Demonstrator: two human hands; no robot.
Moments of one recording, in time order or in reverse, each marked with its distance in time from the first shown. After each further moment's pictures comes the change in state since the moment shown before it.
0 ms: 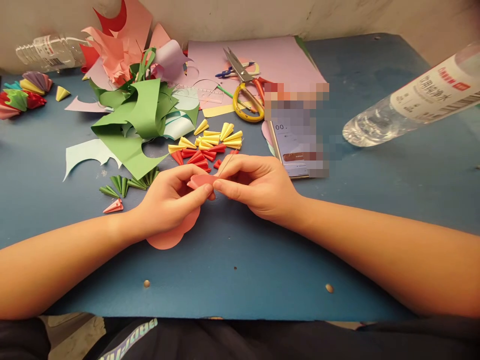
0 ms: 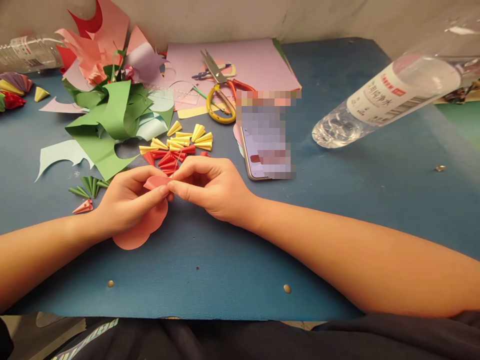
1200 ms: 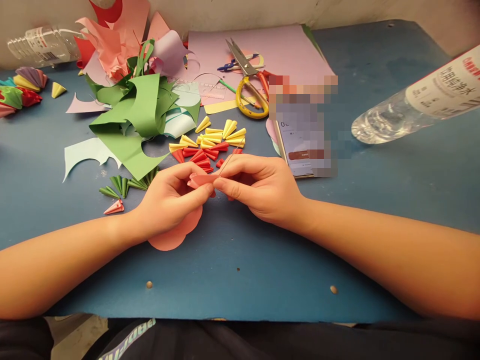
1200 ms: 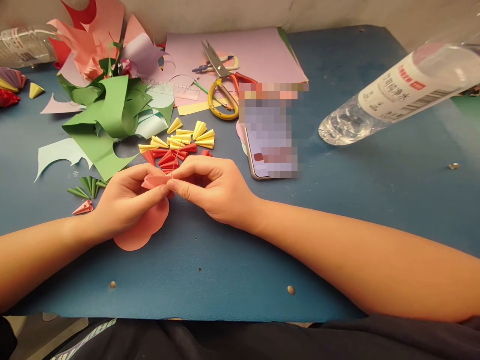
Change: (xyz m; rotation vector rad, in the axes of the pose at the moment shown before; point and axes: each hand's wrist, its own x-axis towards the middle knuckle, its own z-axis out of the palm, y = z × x) left_hand 0.002 -0.002 0.000 -0.013 0.065 -0.009; right_hand -0.001 -0.002 0.001 -0.080 0.005 -0.004
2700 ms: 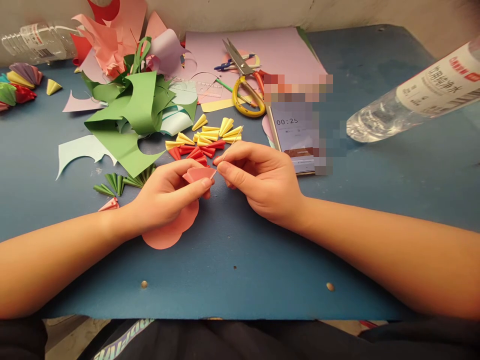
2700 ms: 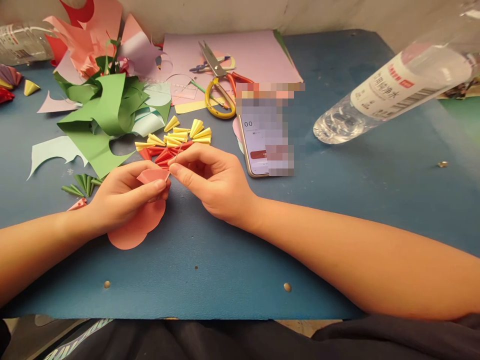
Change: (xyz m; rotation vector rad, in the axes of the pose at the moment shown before) left_hand 0.000 0.001 -0.003 -0.121 -0.115 -0.079; right_hand -0.001 -0.001 0.004 -0.032 0.152 -0.021
